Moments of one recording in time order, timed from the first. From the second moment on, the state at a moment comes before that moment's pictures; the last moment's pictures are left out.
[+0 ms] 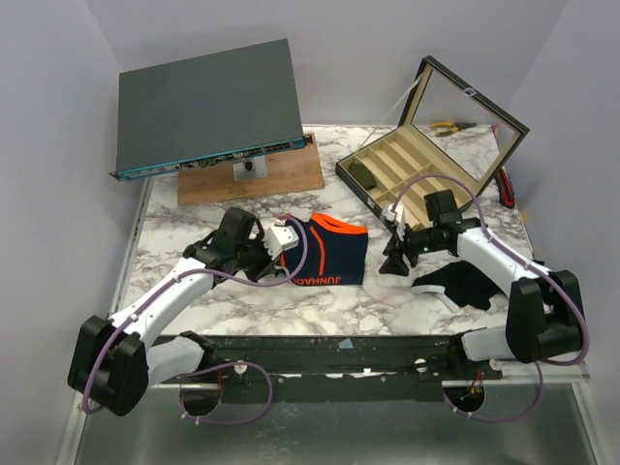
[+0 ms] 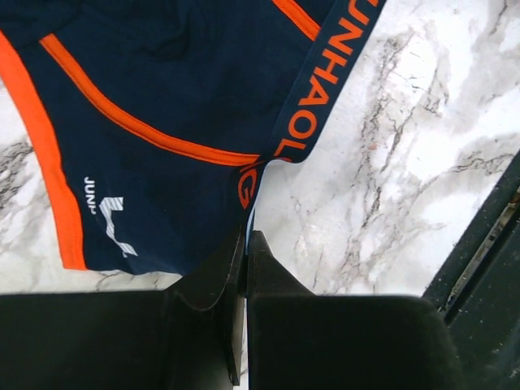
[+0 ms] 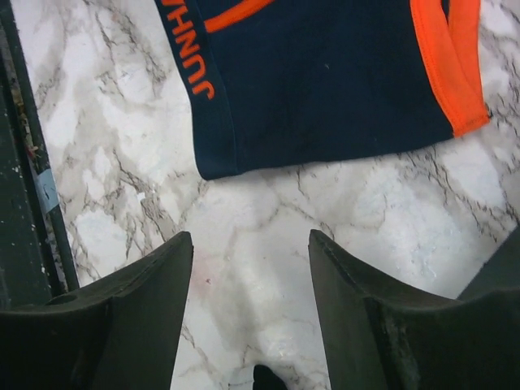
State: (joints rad) left arm -0.46 1.13 0.70 -0.49 0.43 0.46; right arm 0.20 1.38 0.79 -0.53 -0.85 -0.78
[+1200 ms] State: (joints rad) left arm -0.47 1.16 0.83 -0.53 0.34 0.45; right arm 0.62 1.56 0.78 -0.27 -0.40 -0.65
